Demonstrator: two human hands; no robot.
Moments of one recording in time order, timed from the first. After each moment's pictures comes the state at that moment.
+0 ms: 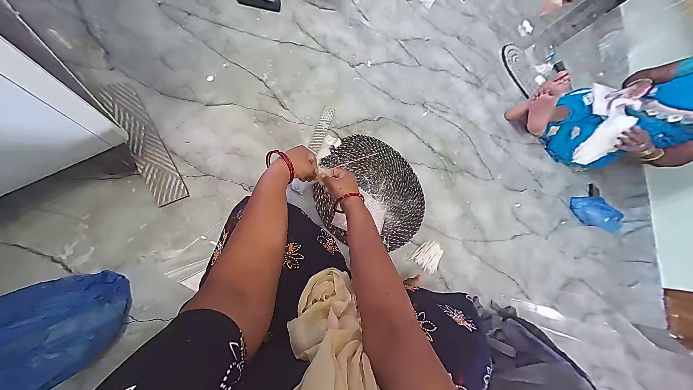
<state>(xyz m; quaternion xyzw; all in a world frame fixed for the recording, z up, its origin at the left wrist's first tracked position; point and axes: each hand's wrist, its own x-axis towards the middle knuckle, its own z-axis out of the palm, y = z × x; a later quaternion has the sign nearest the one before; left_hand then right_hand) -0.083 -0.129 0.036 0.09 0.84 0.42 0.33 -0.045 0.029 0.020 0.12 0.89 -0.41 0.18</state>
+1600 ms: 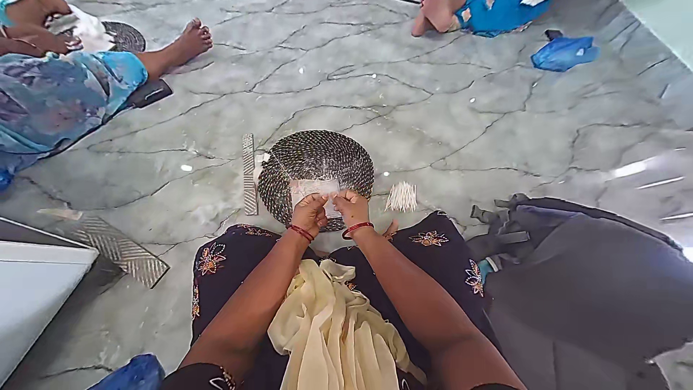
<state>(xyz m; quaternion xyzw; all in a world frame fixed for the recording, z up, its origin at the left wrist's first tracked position) 0.069 0.043 0.030 -0.09 0.48 0.82 0.29 0.114 0.150 0.051 0.30 0.73 -0.62 -0.06</state>
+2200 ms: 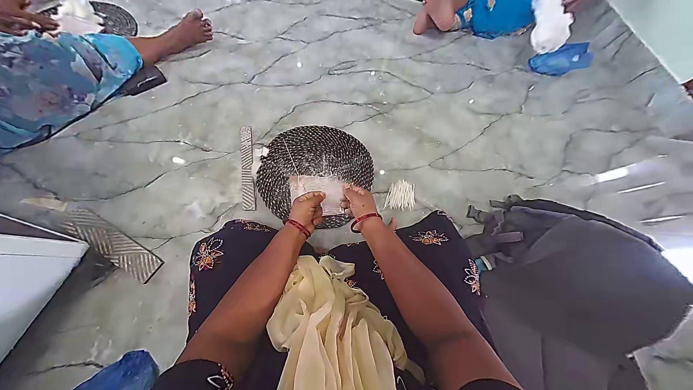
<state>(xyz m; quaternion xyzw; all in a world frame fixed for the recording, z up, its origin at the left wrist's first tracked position) 0.061 0.038 0.031 -0.11 0.54 0.77 0.32 0.107 0.164 0.062 0.37 0.67 -0.65 -0.01</state>
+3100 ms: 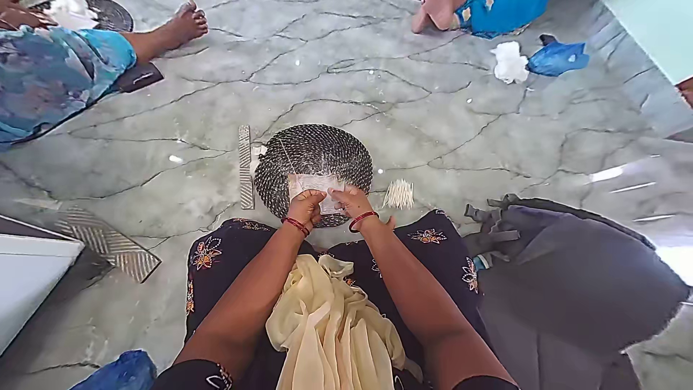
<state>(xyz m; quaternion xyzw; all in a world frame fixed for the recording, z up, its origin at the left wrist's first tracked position) 0.058 0.036 0.023 -0.09 0.55 0.77 0.31 0.106 0.164 0.055 0.32 0.68 -0.66 0.03</state>
